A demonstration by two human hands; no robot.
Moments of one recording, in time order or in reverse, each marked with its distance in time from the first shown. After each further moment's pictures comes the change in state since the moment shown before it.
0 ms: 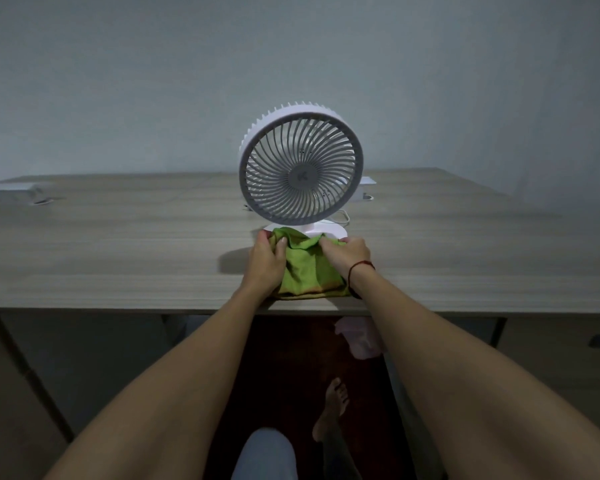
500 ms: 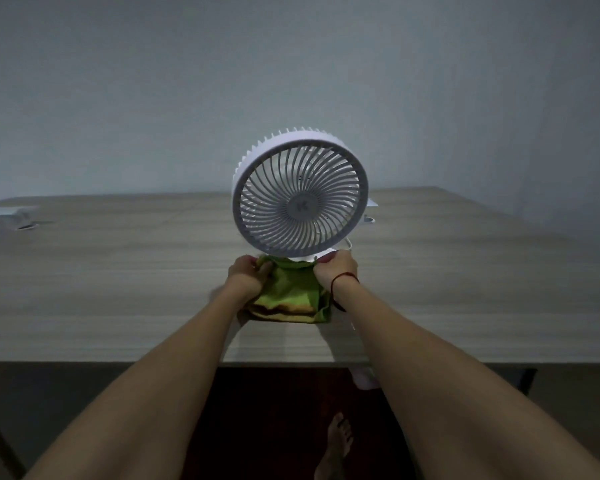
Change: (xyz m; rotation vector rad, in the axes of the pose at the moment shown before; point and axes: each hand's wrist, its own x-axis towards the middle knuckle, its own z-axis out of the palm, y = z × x) left_hand 0.080 -0.028 -0.009 0.232 -0.110 -0.217; right_hand 0.045 -0.025 0.029 -0.082 0.021 -0.069
